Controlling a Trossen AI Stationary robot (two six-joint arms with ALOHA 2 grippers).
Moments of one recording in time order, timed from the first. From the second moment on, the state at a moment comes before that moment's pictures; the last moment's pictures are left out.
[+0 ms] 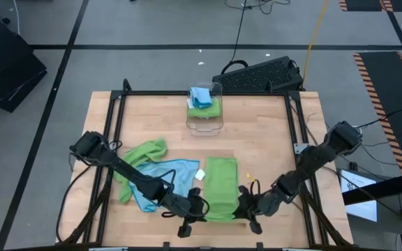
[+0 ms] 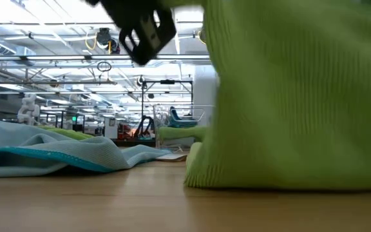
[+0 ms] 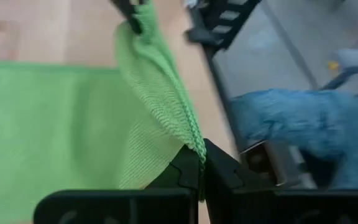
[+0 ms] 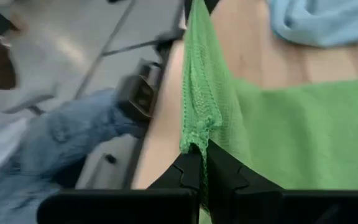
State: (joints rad) left arm -0.54 1.89 1.17 0.14 -0.04 -0.42; right arm 0.72 1.61 0.66 0.41 0.21 0.63
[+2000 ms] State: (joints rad) left arm -0.11 1.87 1.17 -0.23 -0.29 -0.20; right arm 0.35 1.47 0.66 -0.09 0.50 0.46
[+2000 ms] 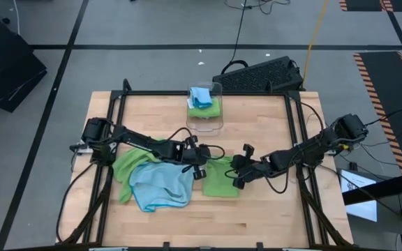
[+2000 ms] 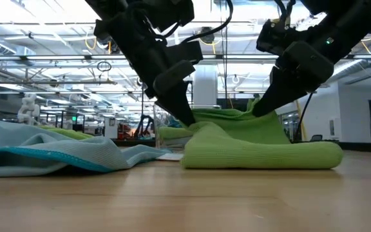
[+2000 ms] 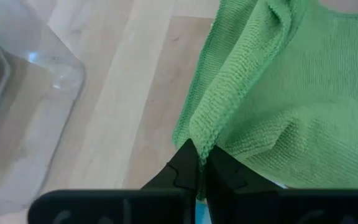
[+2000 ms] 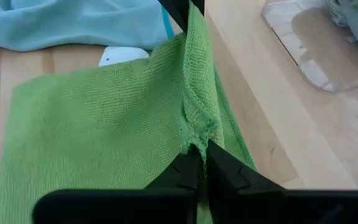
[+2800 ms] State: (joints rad) left arm -0.13 1.87 1.17 -0.21 -0.39 -0.25; right arm 0.36 1.33 0.66 -0.42 0.71 0.74
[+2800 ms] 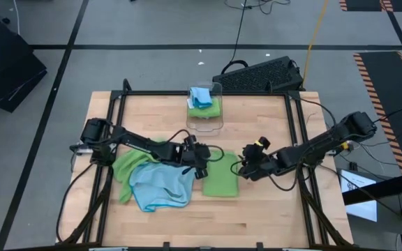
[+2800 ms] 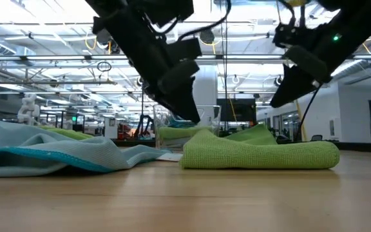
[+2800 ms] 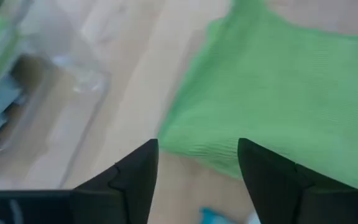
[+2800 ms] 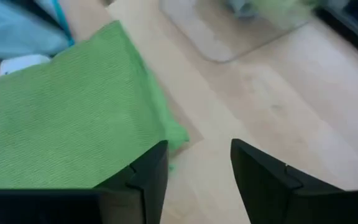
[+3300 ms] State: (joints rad) left arm -0.16 1.95 1.17 0.06 -0.38 -0.14; right arm 0.34 1.56 0.39 0.73 0.60 0.29
